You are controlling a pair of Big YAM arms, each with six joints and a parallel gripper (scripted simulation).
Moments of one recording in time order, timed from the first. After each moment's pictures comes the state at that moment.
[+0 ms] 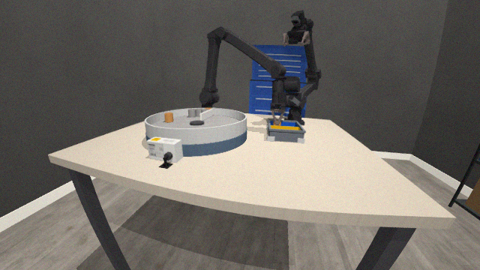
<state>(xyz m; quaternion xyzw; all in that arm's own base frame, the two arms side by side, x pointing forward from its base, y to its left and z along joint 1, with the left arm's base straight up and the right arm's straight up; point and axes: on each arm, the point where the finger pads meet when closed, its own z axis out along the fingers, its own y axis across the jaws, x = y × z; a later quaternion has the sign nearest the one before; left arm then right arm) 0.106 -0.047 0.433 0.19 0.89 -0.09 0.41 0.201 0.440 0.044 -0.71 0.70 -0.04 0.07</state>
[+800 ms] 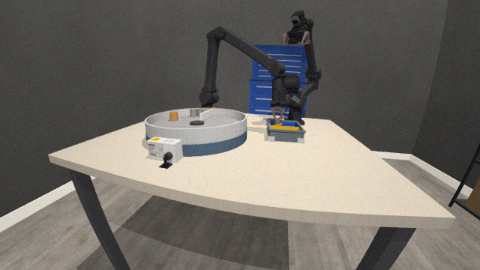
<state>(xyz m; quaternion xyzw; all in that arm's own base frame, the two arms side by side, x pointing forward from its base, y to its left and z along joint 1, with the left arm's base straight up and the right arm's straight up) 0.106 -0.047 0.433 0.19 0.89 -0.09 0.41 0.201 0.440 0.053 -0.71 0.70 -0.04 0.07</state>
